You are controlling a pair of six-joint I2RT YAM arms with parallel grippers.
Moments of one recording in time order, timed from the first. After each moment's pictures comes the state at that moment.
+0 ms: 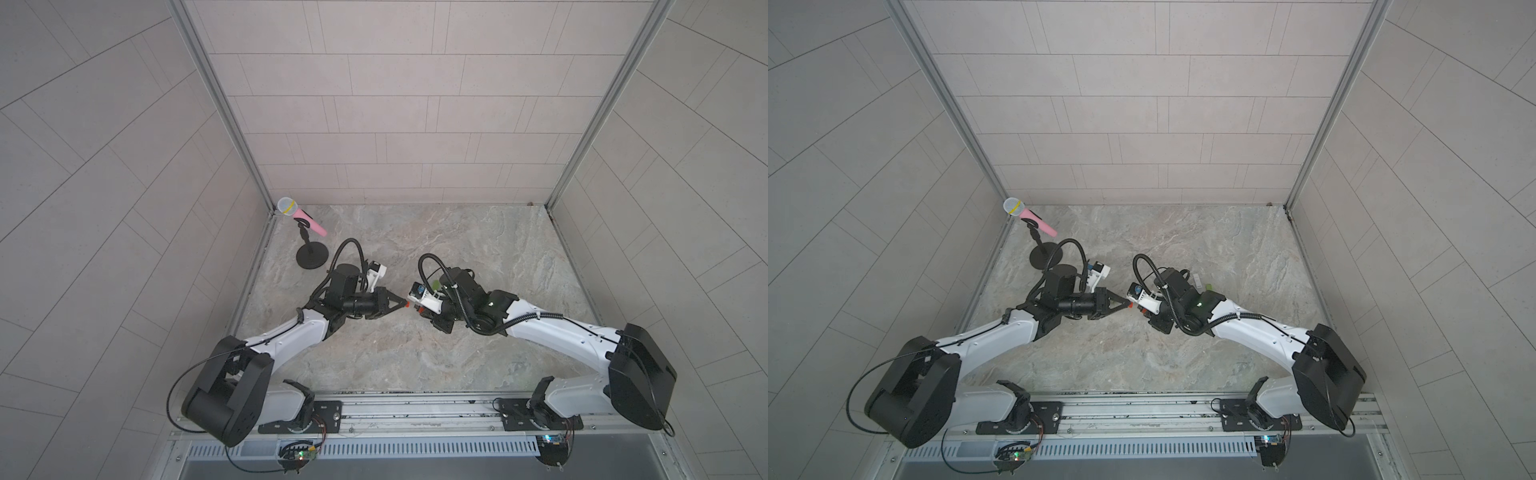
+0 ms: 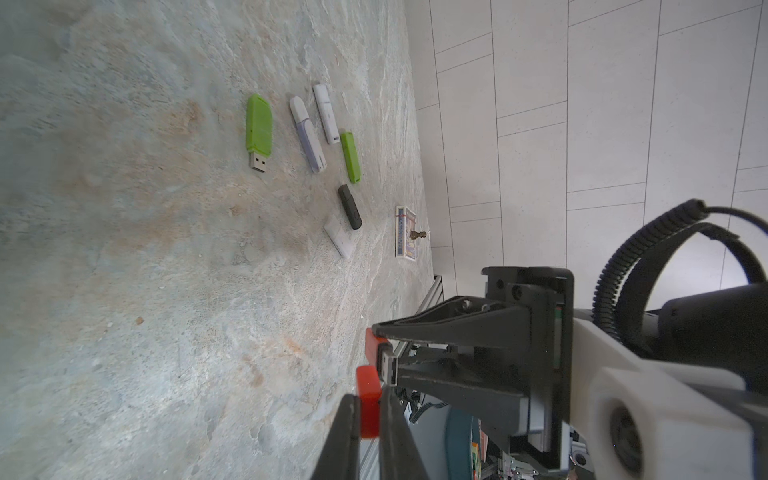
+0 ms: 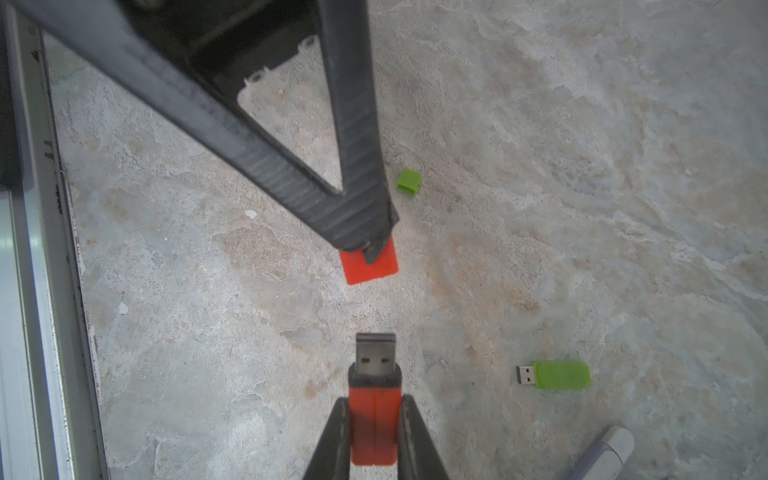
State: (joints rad) left arm -0.45 1.31 0.57 0.17 0.83 -0.84; right arm 0.78 1.36 0.87 -0.34 -0.18 -0.33
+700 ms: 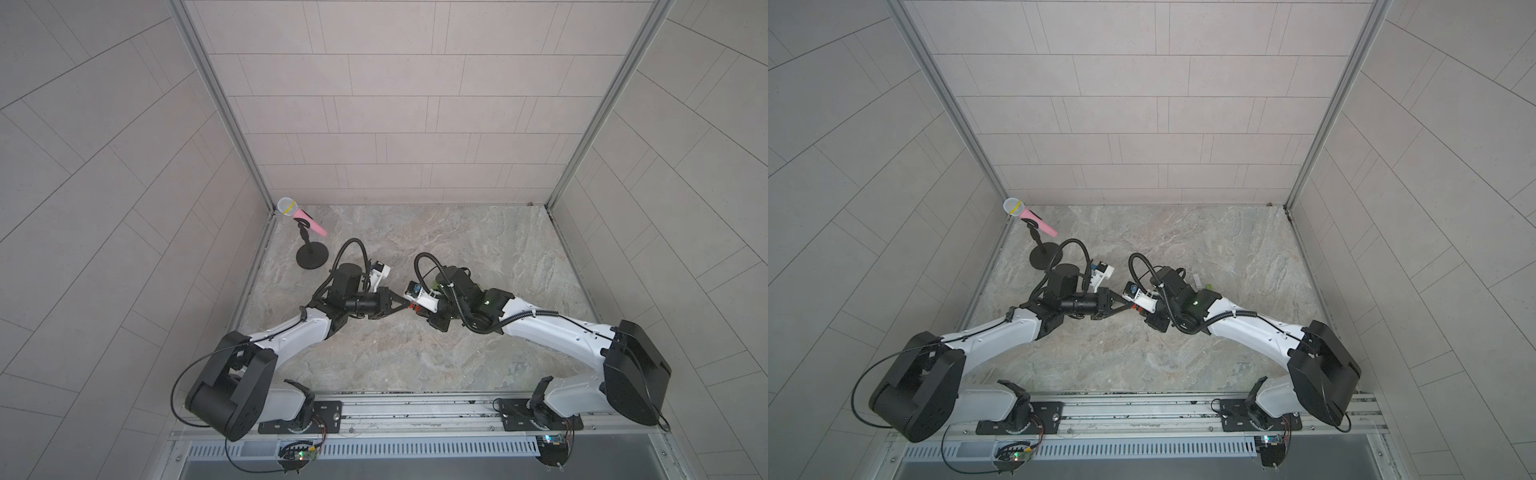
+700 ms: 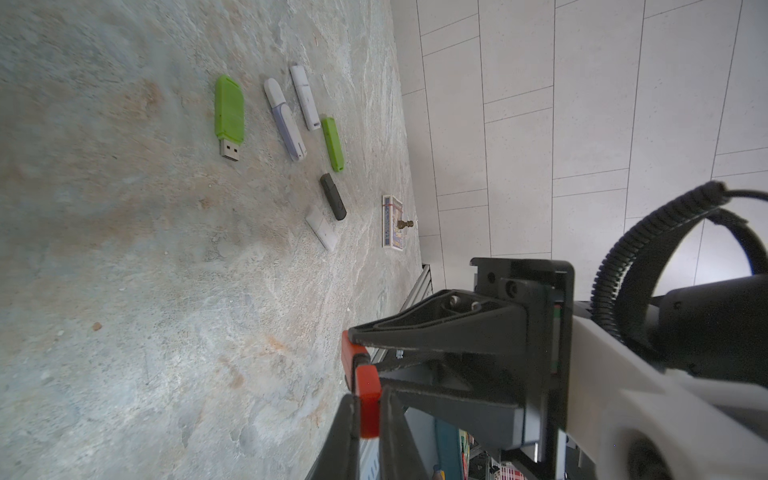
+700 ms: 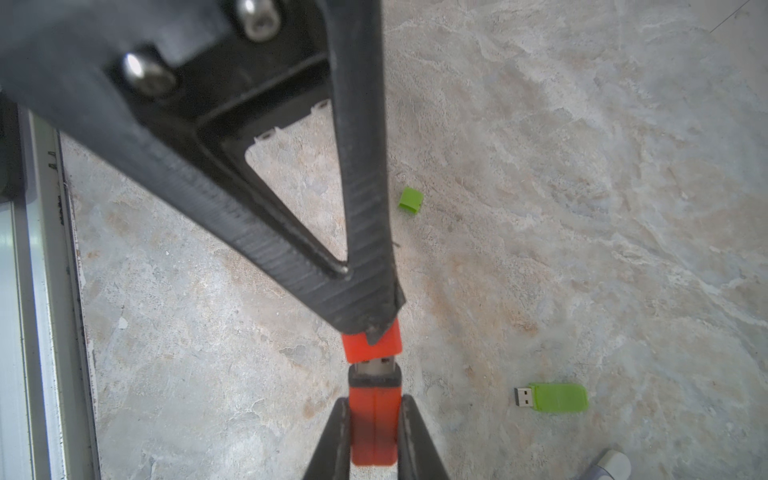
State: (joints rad) left arm -0.47 1.35 0.58 0.21 0.87 -0.86; right arm 0.78 1.39 0.90 -0.33 -0.17 -0.34
